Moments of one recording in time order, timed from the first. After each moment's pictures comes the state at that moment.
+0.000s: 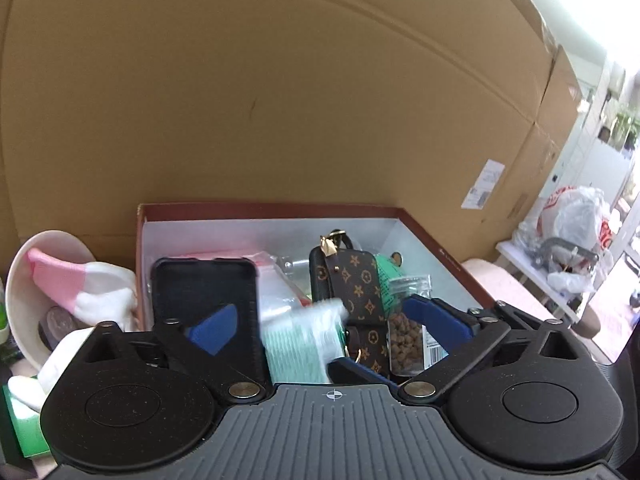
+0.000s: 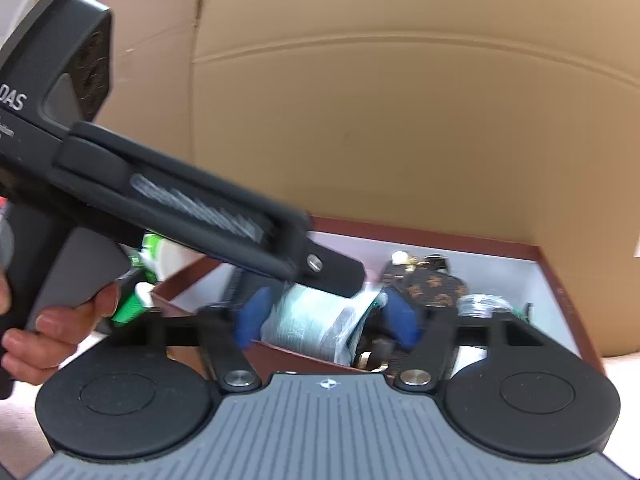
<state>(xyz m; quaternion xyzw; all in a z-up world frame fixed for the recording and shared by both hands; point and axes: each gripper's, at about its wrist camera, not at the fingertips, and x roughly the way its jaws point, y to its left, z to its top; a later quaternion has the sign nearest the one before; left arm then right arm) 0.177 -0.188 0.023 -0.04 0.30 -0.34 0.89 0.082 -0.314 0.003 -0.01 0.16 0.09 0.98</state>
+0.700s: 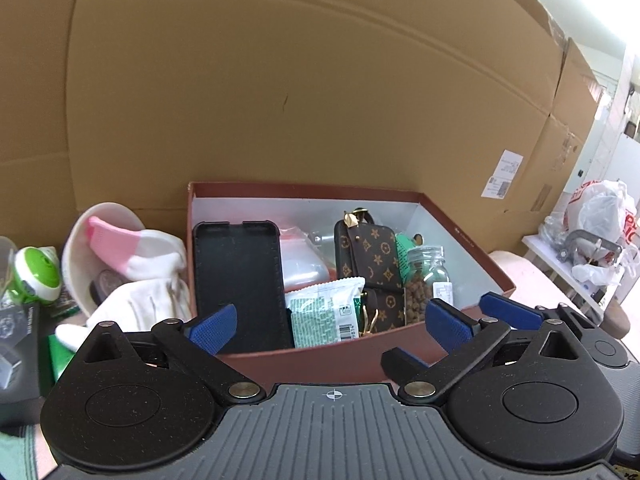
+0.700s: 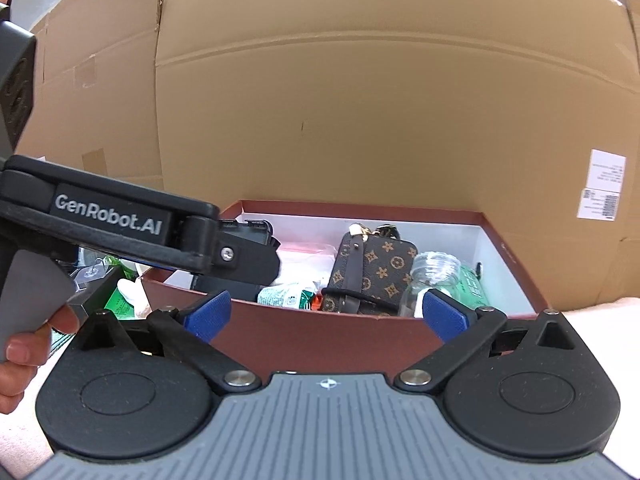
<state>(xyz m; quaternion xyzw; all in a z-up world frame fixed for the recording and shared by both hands) 0.130 -0.172 0.024 -0.03 0.30 -0.28 0.91 0.055 -0.315 0.004 0.01 0.18 0.02 0.98</state>
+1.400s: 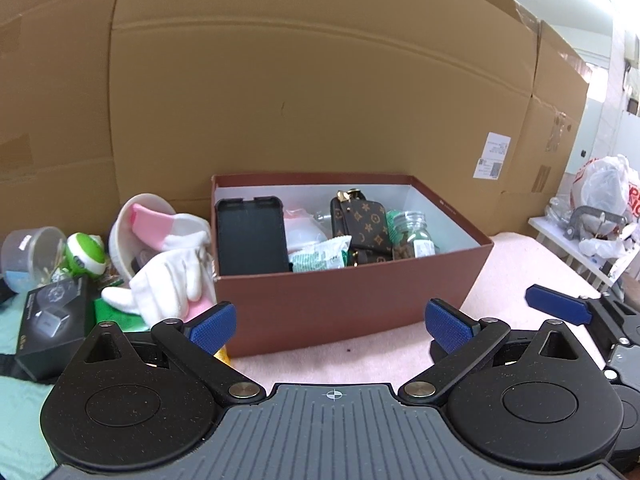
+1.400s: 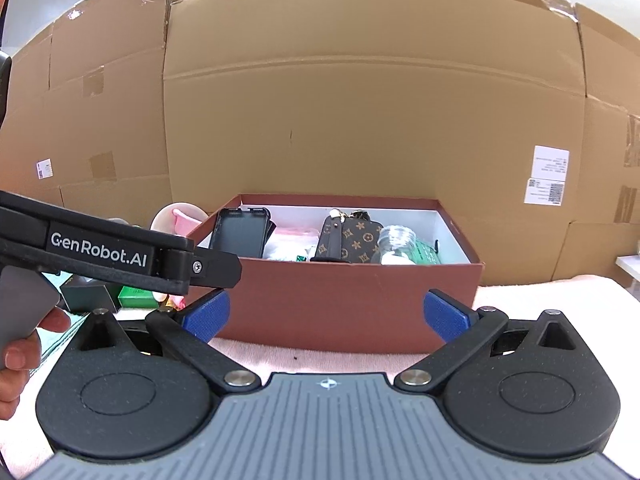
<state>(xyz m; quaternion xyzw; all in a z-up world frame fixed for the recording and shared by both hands) 0.055 -0.161 0.030 0.02 0.28 -0.25 0.93 -0.024 -0.308 0.012 0.02 0.17 -0.02 0.99</state>
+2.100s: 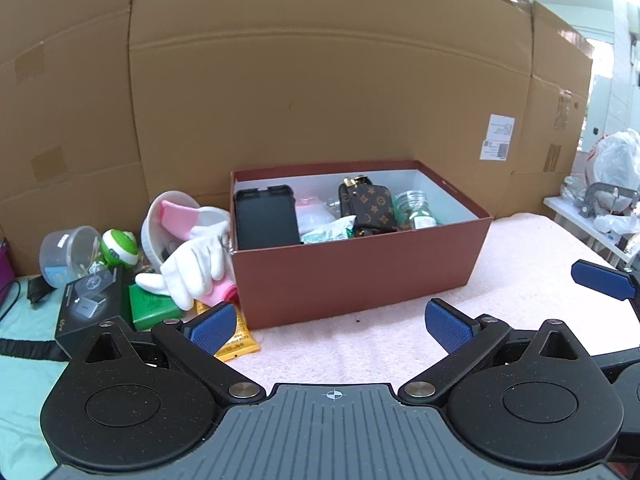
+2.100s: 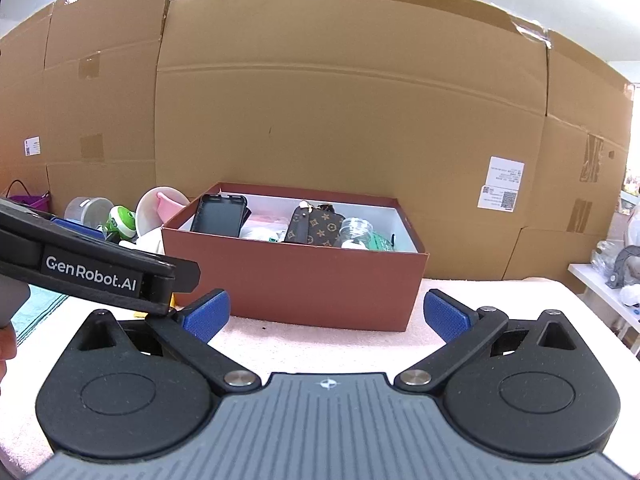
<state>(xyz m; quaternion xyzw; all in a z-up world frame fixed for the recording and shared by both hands) 0.014 -0.166 0.033 0.06 0.27 -0.21 0.94 -0.064 -0.300 0.021 -0.02 0.18 -0.07 0.98</state>
